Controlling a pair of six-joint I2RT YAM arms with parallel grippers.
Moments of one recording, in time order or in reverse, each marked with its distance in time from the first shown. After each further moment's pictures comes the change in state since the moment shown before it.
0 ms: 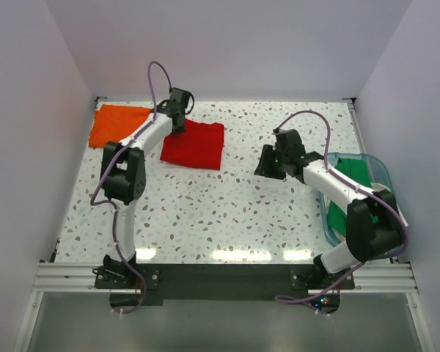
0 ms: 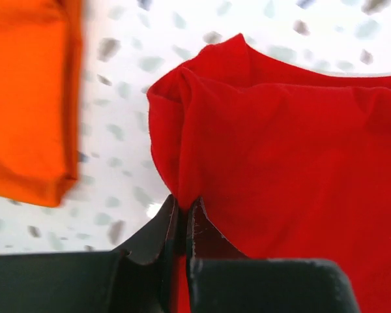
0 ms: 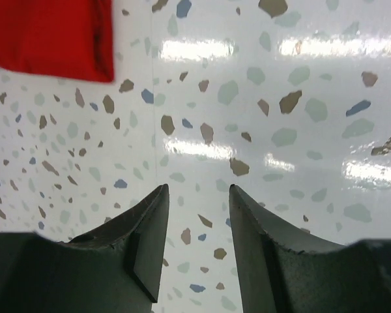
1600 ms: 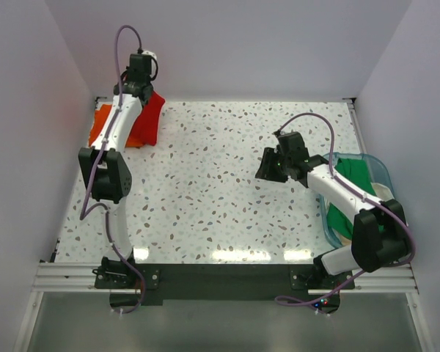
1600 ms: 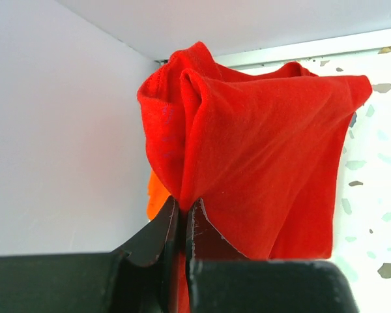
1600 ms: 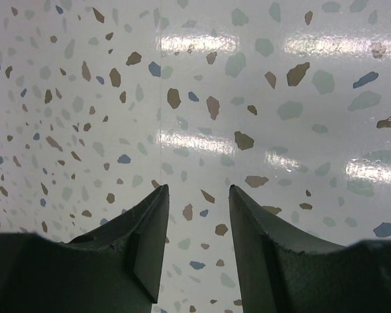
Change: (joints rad) left arm 0.211 -0.030 0.328 -0.027 -0.171 0.530; right arm 0.021 -0.100 -0.067 -0.039 -0.028 -0.011
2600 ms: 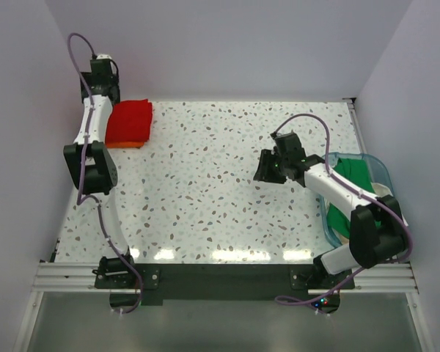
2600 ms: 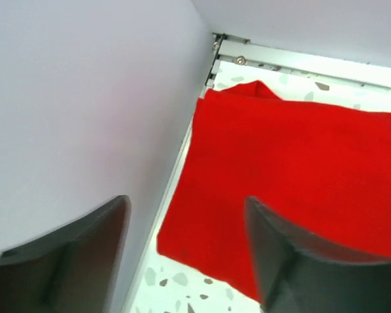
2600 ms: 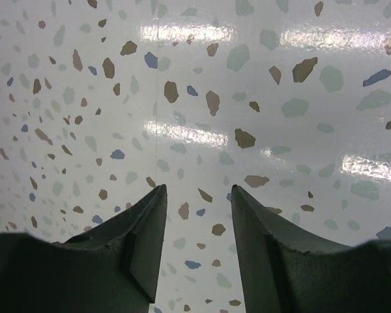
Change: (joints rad) left arm 0.250 0.130 0.075 0.059 0.098 -0.131; right arm 0.013 0.032 0.003 0.000 -0.004 -0.021
